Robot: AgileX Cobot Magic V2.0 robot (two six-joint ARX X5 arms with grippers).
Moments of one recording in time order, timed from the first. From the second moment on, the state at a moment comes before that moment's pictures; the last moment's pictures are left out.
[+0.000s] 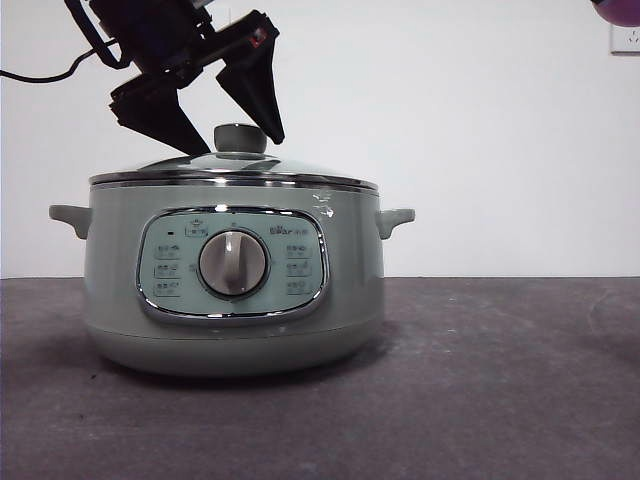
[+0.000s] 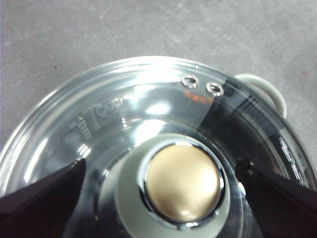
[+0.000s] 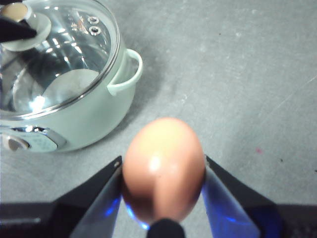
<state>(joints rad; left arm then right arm) -0.47 1.53 1.29 -0.49 0.15 0.02 0.44 0.84 1.03 -0.86 0.00 0.03</state>
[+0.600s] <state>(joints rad) -0.49 1.54 1.29 -0.50 0.13 0.03 0.44 0.84 1.03 -0.85 0.00 0.03</state>
